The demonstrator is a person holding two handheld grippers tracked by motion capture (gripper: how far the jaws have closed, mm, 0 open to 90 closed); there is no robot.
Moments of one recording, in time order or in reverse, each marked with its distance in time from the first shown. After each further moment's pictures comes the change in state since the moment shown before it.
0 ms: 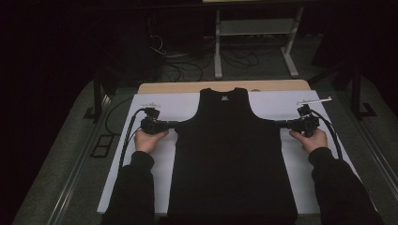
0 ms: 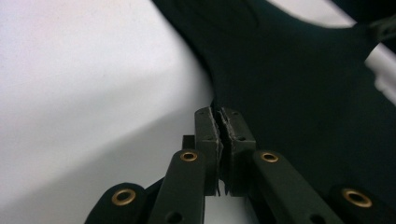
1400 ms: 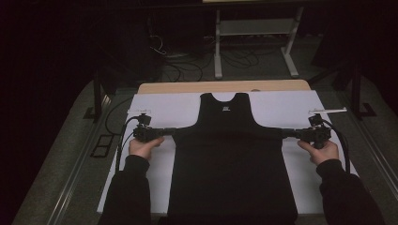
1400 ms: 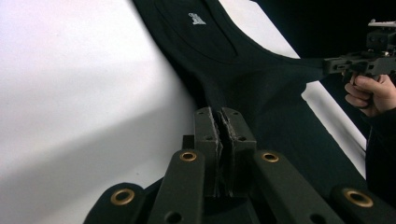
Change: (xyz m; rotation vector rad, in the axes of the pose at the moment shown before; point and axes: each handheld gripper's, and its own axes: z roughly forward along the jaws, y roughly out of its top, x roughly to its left) left arm -0.016 -0.023 -0.029 -0.030 -0.140 -0.136; right arm 0.024 -0.031 -0.035 -0.045 0.015 0.047
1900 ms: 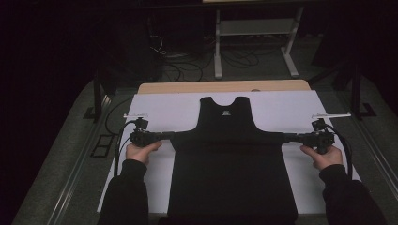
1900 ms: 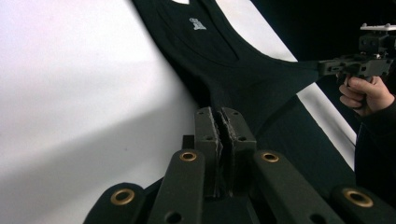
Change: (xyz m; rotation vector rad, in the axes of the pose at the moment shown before) left arm -0.007 -0.012 -0.011 0.002 -0.010 -0.005; right arm 0.005 -0.013 -0.009 -0.001 0.005 0.013
